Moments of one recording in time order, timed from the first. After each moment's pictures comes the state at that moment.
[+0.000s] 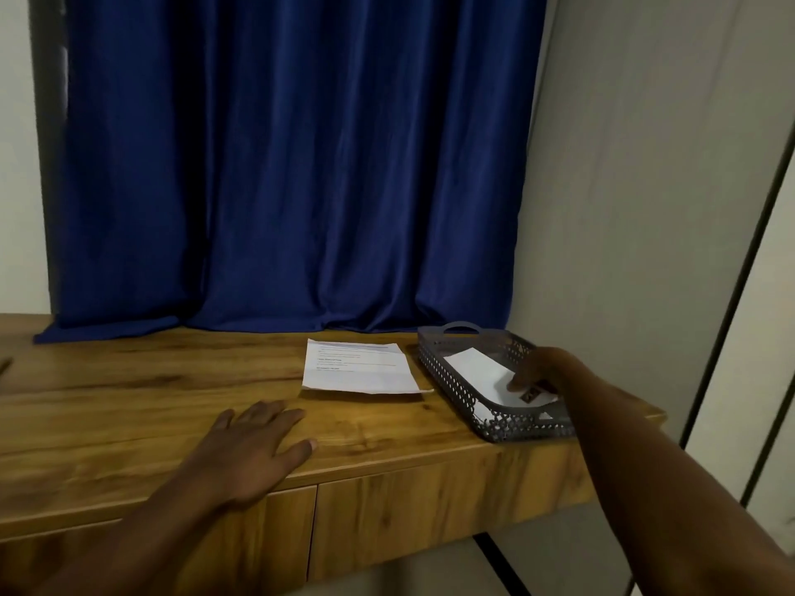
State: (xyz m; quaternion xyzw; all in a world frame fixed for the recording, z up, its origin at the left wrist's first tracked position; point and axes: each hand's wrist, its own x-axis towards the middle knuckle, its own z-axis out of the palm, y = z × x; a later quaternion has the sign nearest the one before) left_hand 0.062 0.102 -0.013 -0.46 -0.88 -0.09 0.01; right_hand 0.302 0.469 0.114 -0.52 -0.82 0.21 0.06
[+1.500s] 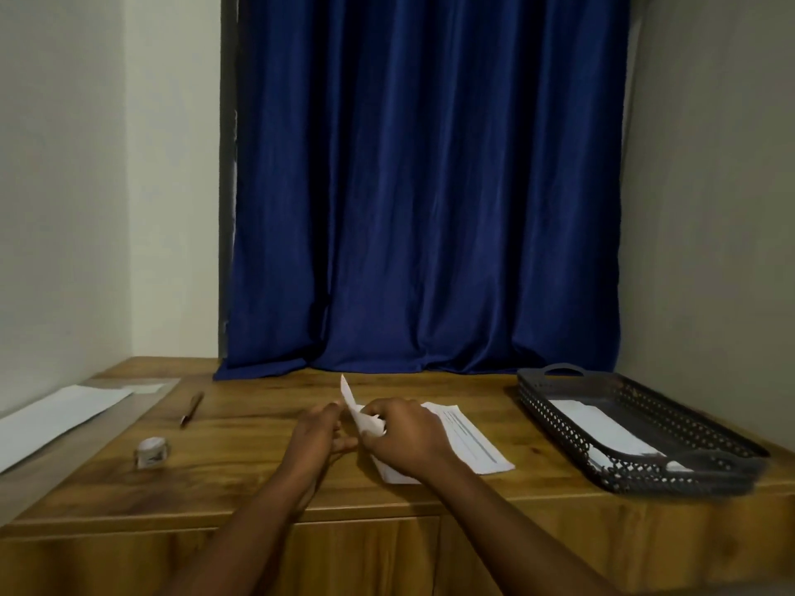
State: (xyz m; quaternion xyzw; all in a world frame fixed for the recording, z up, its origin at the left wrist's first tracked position) left_hand 0.030 0.045 0.017 -0.21 -0.61 -0.75 -0.14; right_hand 0.130 0.171 0.054 -0.10 -0.96 0.14 0.24
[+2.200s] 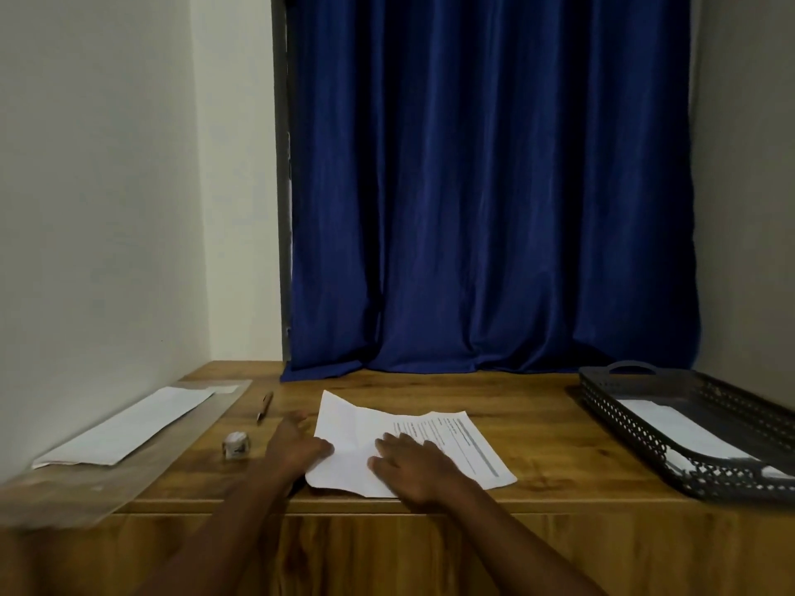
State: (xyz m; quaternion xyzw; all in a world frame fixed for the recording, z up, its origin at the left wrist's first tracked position) left_hand -0.034 -0.050 0.013 -0.07 -0.84 -0.54 -0.02; right_hand 0.092 0.127 0.015 -0.05 -0.99 0.12 0.01
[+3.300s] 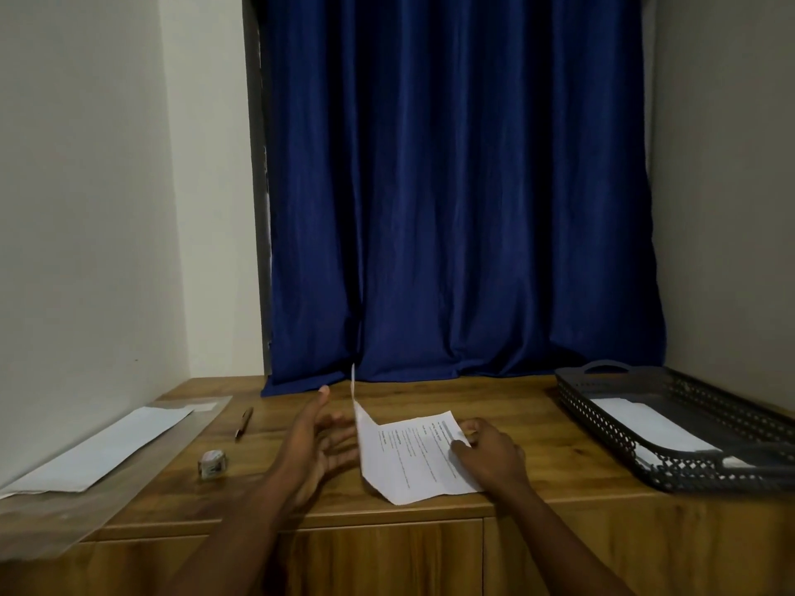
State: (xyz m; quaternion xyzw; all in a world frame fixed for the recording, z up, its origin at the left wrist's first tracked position) left_hand 0.025 -0.013 0.044 -0.16 -0.51 -0.83 -0.18; right_hand 0.132 0.235 -0.001 -0.29 -0.87 0.28 0.28
